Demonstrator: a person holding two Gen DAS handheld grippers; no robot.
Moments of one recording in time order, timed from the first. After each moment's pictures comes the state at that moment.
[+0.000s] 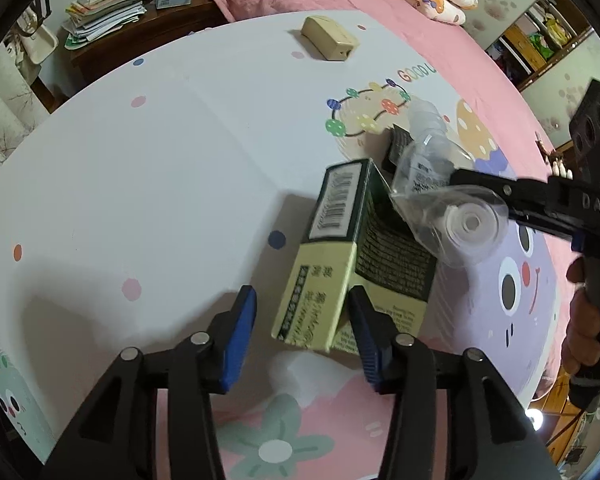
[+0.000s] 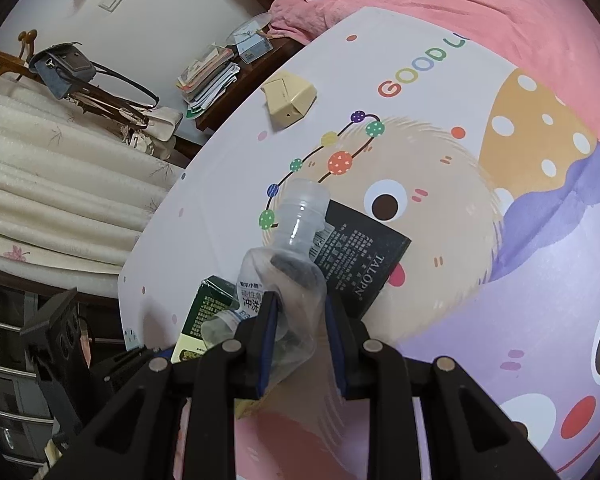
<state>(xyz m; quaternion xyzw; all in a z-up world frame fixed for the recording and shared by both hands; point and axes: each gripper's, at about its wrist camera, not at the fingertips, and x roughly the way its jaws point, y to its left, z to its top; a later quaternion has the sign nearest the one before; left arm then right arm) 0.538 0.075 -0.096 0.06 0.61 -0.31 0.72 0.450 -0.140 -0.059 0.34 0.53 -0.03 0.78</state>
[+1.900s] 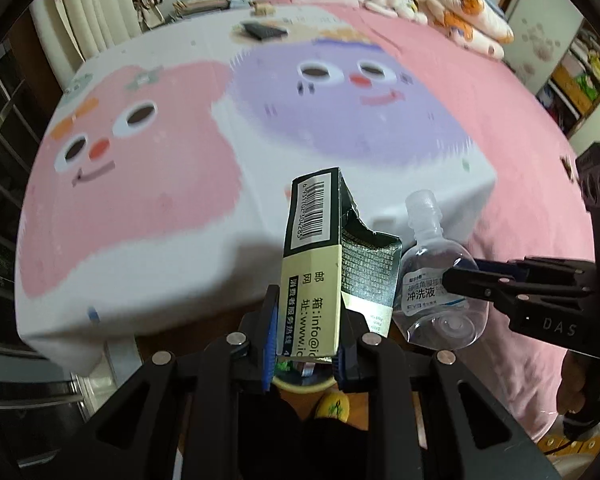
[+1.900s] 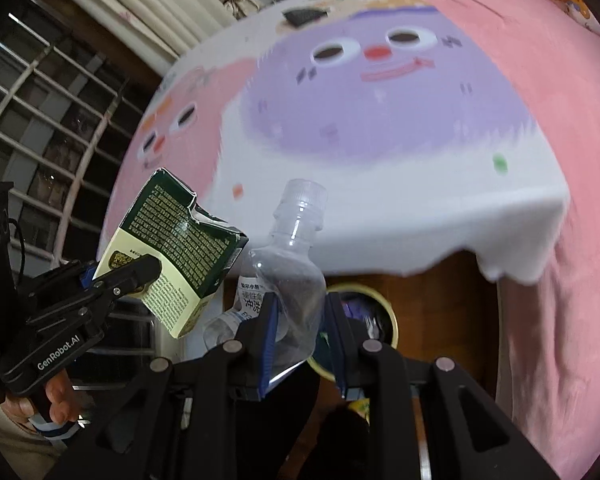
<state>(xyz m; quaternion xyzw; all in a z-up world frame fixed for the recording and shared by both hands) 0.042 -0.029 -0.049 0.03 0.56 -0.14 0.82 0.022 -0.181 -0.042 0.14 0.60 0.12 0.78</state>
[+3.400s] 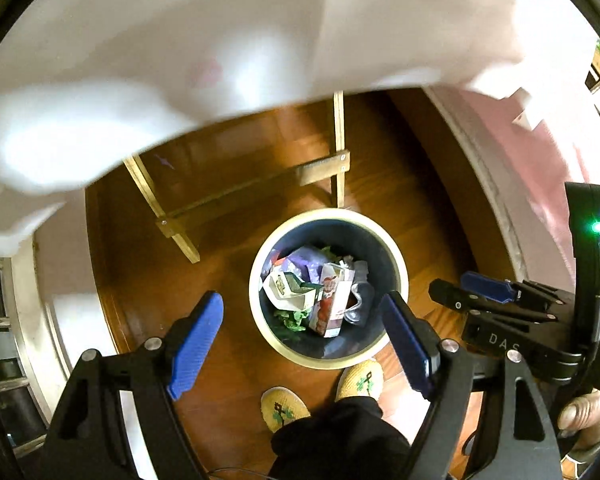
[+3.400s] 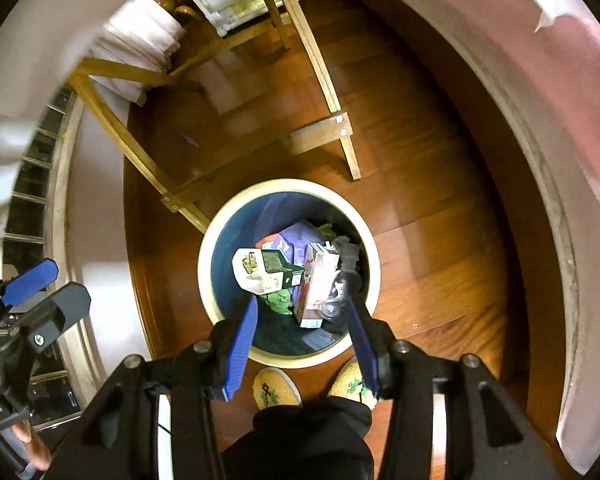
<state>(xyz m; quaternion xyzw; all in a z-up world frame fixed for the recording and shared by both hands) 0.016 -0.012 -0.288 0.04 0.62 -0.14 0.77 -0.035 -0.163 -0.312 0.17 0.65 -0.02 0.74</state>
